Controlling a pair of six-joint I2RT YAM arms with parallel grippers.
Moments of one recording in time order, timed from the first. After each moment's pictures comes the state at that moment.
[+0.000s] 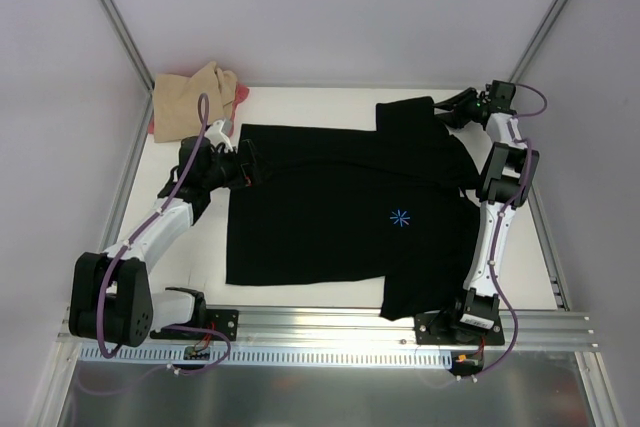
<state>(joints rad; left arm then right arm) -0.15 1.24 0.70 0.05 0.41 -0.46 -0.23 2.73 2.32 -0.33 -0.71 0.91</state>
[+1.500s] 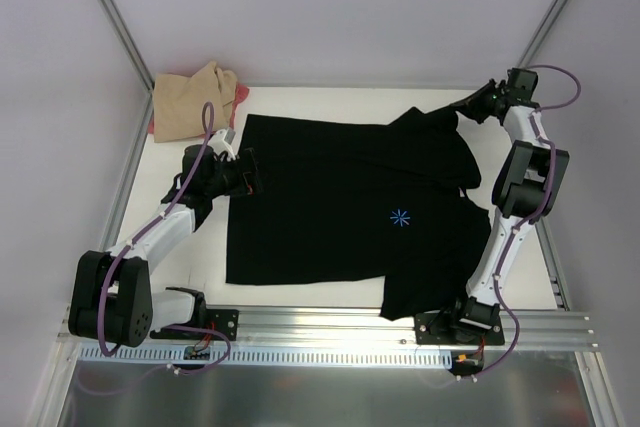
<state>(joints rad) -0.16 1.24 0.62 0.09 0.41 -0.46 -0.25 2.27 1.90 -0.32 -0.53 0.73</state>
